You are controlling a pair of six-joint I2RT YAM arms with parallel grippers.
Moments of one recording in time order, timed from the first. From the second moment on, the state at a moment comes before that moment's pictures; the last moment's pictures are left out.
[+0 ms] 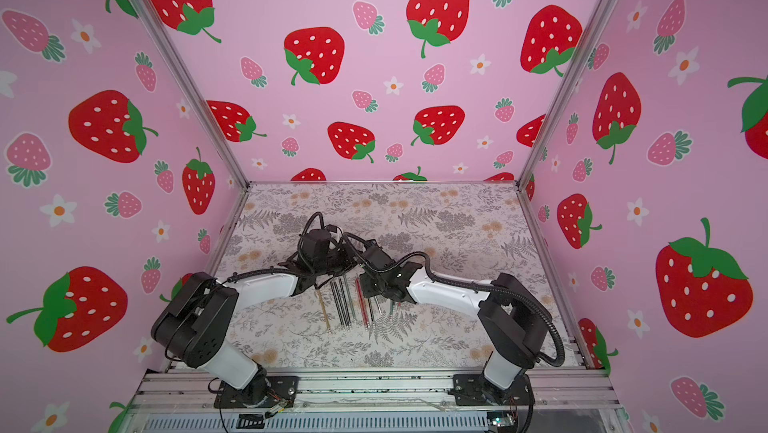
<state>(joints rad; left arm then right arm) -0.49 1.61 0.76 0.27 0.37 -0.97 1.06 1.65 1.07 -0.32 0.11 0.54</state>
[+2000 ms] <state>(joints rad) -0.37 1.74 1.00 0.18 0.29 -1.02 1.08 1.63 0.93 -0.23 0.14 0.60</state>
